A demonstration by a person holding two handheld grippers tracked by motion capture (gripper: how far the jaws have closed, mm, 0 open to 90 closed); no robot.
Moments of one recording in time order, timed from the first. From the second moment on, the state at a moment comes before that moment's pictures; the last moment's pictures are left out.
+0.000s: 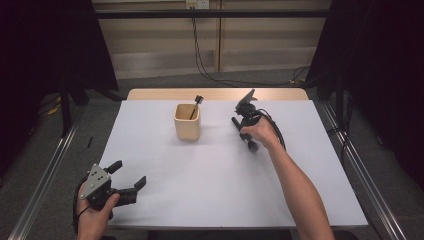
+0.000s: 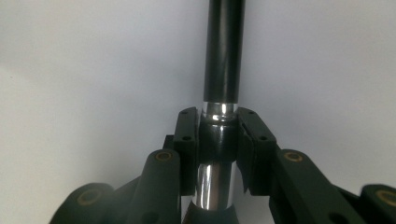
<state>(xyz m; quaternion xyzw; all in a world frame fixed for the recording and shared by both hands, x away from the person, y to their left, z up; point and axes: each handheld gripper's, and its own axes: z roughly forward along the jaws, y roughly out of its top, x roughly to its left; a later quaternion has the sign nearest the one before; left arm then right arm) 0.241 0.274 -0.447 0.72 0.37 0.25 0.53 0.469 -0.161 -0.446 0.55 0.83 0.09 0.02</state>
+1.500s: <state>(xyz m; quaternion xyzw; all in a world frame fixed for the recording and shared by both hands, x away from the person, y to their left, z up) 0.241 0.276 -0.446 0.72 0.37 0.25 0.53 0.429 -0.202 -0.415 0.53 0.80 0.29 0.07</state>
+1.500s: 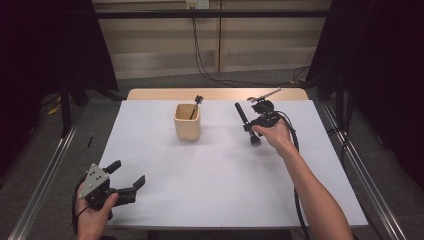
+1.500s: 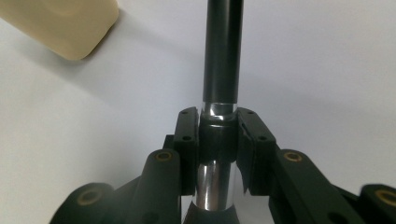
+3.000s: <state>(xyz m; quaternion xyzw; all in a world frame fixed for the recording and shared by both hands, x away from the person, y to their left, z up) 0.242 0.274 -0.444 0.71 0.37 0.24 0.55 0.385 -0.234 -0.409 0.45 0.74 0.48 0.15</state>
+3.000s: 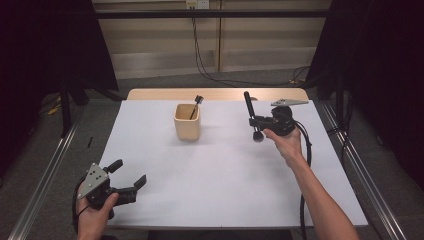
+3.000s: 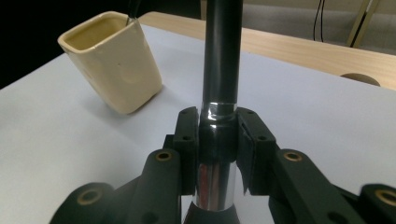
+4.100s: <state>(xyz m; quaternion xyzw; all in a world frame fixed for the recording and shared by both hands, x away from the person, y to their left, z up) 0.243 0.274 -0.443 0.72 0.36 0.24 0.54 0.329 -0.254 -0.413 0.40 0.74 0.53 0.13</state>
